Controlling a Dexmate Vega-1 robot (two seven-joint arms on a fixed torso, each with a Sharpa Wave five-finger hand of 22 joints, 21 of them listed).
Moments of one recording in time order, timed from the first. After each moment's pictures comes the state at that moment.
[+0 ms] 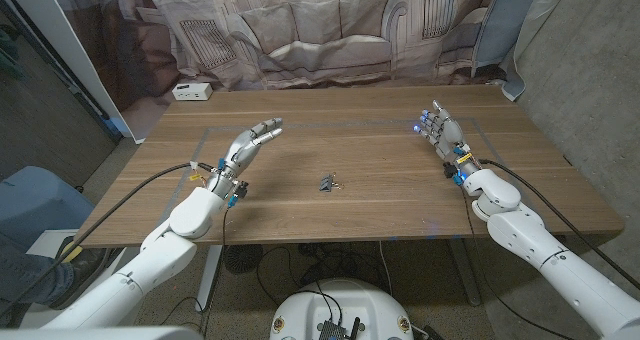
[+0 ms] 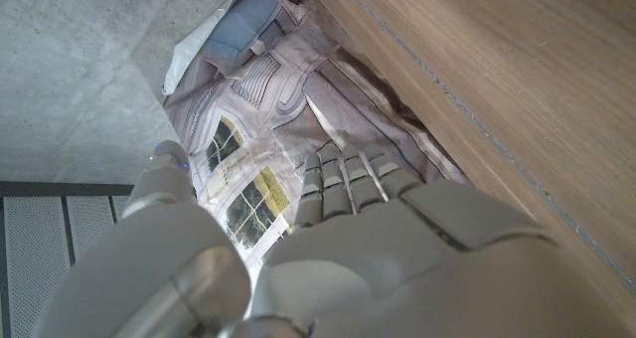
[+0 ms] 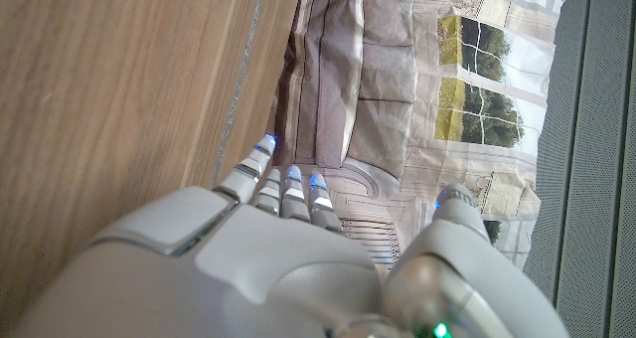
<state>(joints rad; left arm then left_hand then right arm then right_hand) 1.14 0.71 0.32 -1.58 -0.27 -0.54 0.08 0.40 -0.08 0.38 -0.18 0.19 0.25 0.07 0.23 0.18 0.26 0.02 0.26 0.19 0.19 0.03 0.20 0.17 0.08 0.02 0.21 0.17 -1.04 -0.64 -0.28 -1.54 0.71 0.29 0.05 0.21 0.03 0.19 -0.12 0.20 0.07 0.12 0.19 0.18 0.08 0.17 0.19 0.19 -0.03 0.11 0.19 0.21 0.24 0.04 0.18 0.17</state>
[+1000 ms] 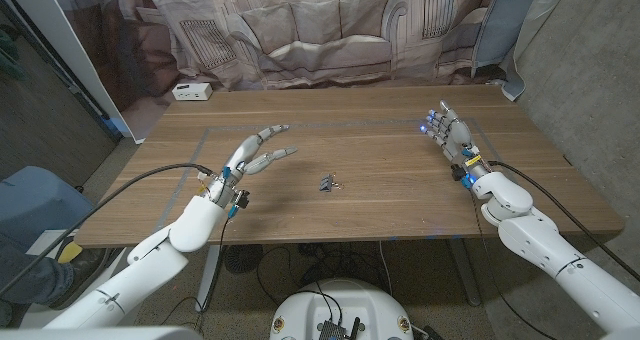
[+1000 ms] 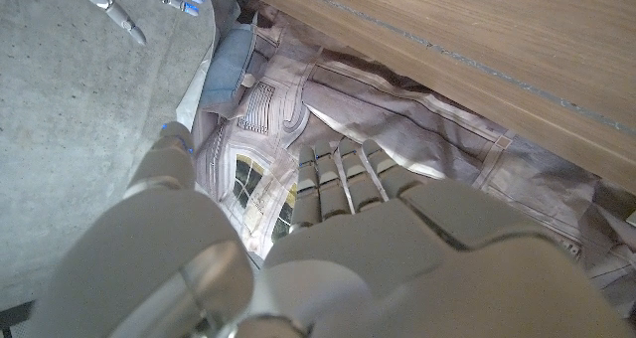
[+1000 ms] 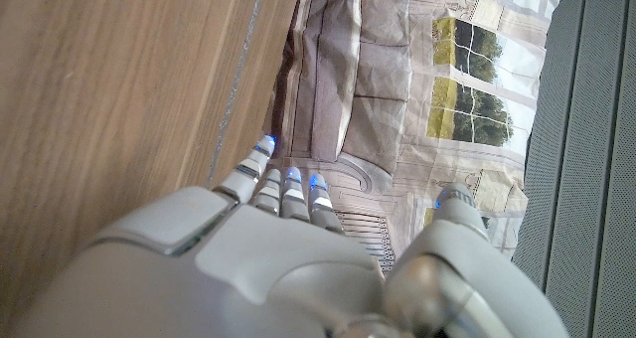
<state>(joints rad) 1.28 0.76 0.23 -1.81 0.13 -0.39 0.30 0.50 -0.09 0.40 -0.17 0.19 0.32 0.05 0.23 0.18 0.33 -0.01 0.26 0.19 0.25 0.01 0.20 0.17 0.13 0.00 0.20 0.17 -1.10 -0.69 -0.25 -1.61 0.72 0.29 0.03 0.21 0.03 0.19 -0.12 0.20 0.07 0.12 0.19 0.18 0.07 0.17 0.19 0.19 -0.03 0.11 0.19 0.21 0.22 0.03 0.18 0.17</state>
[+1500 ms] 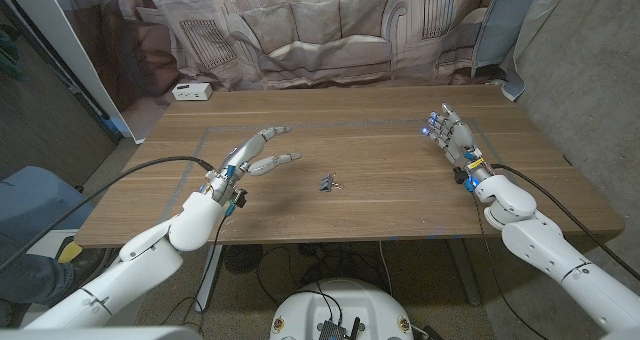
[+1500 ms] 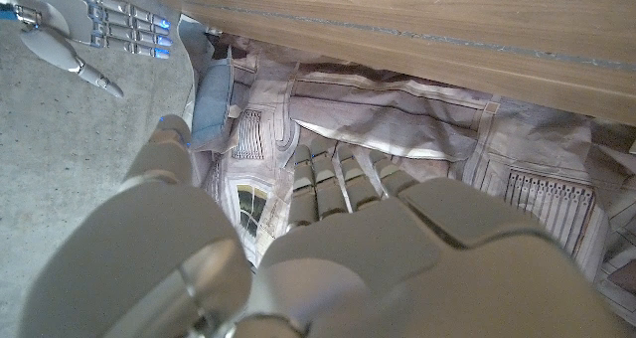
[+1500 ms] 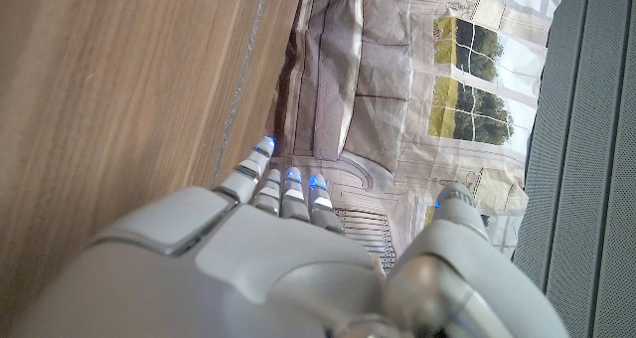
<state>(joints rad) 1.32 0.83 0.21 -1.96 0.30 -0.18 0.34 0.53 -0.10 0.40 -0.16 0.19 0.33 0.04 0.21 0.18 0.34 -0.04 0.25 0.20 0.16 -0.01 0.18 0.17 -0.03 0.10 0.17 0.17 -1.13 -0.69 -0.23 -1.63 0.73 0.30 0.03 0.21 0.03 0.19 -0.12 0.20 0.07 0.12 0.19 0.18 0.07 0.16 0.19 0.19 -0.03 0.10 0.19 0.21 0.22 0.04 0.18 0.17</state>
